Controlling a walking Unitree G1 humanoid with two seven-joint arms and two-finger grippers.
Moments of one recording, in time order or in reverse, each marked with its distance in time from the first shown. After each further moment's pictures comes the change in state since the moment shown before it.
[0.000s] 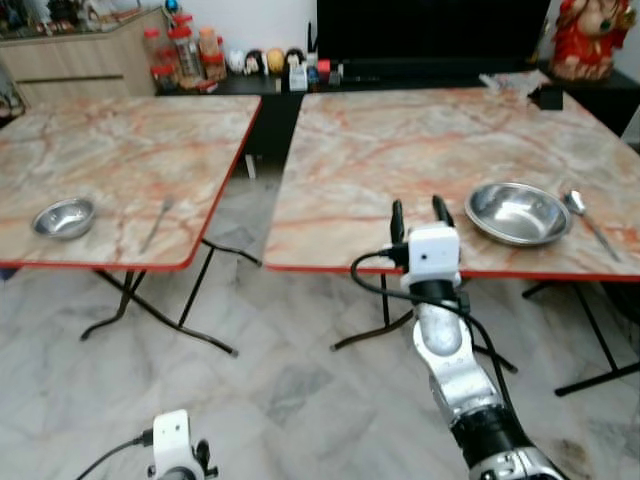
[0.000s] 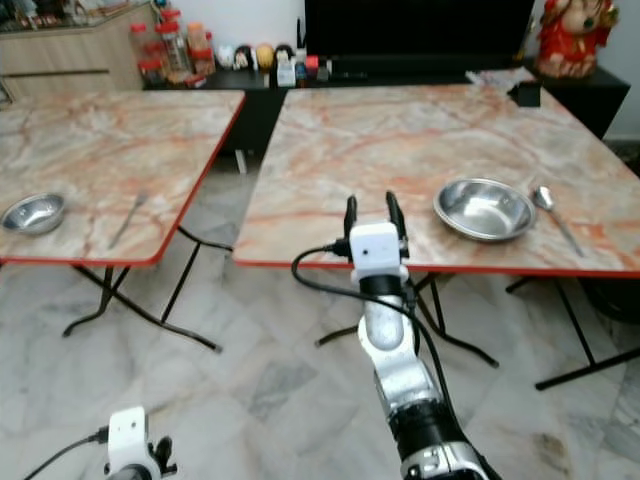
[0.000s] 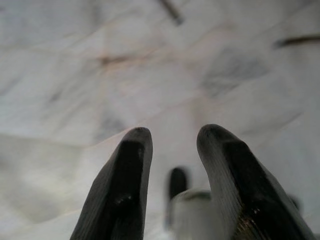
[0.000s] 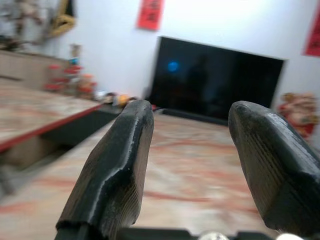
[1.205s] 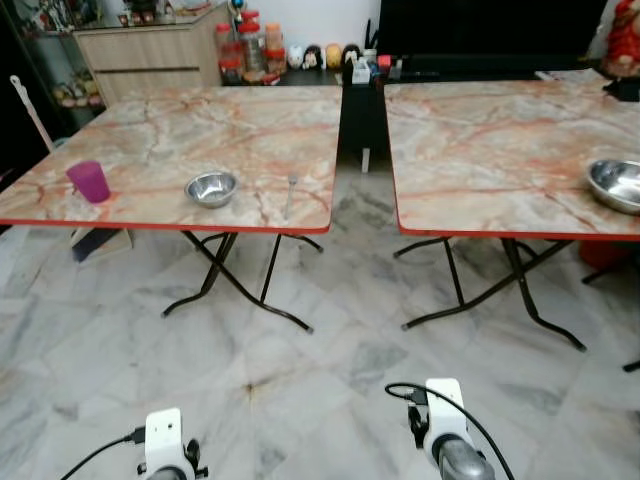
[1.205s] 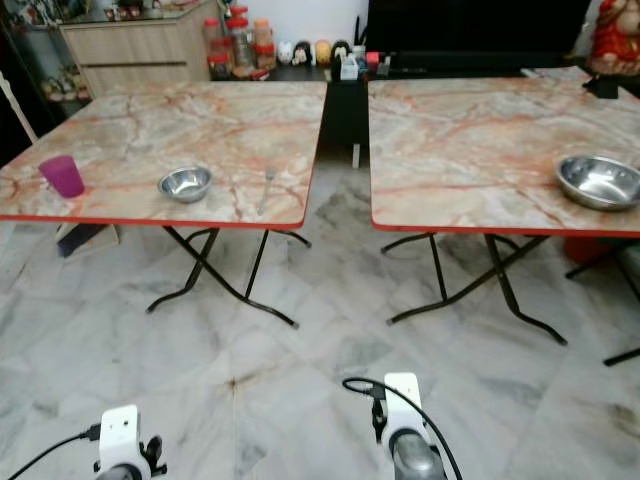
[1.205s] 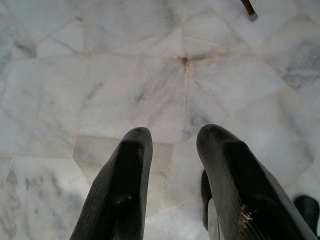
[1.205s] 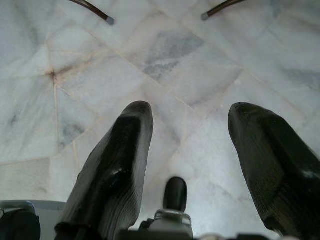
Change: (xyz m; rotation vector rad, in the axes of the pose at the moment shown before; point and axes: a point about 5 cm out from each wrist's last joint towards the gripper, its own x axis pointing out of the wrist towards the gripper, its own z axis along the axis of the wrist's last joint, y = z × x) left arm 0.002 0.000 0.006 0.057 -0.008 0.001; right arm -0.178 -0.028 -0.162 0.143 1.140 0.054
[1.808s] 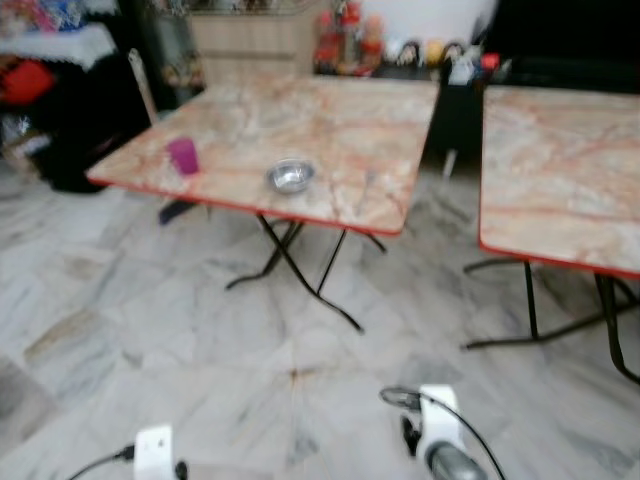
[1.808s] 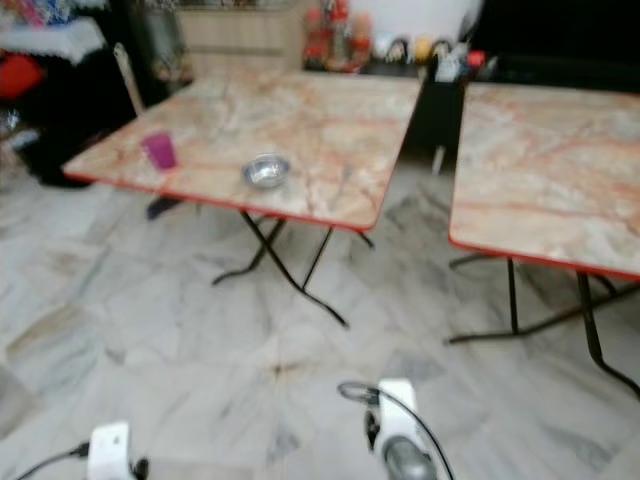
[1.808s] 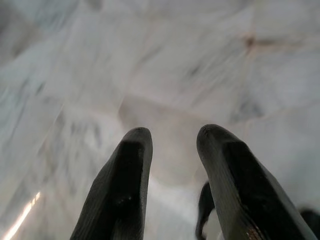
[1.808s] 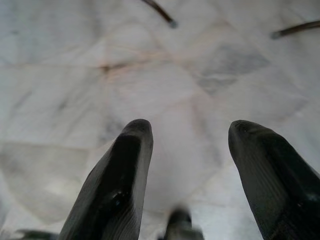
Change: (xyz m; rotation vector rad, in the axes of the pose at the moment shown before) left arm -0.002 0.009 -0.009 0.010 0.039 0.036; right arm -0.001 0.005 -0.007 0.026 0.049 0.026
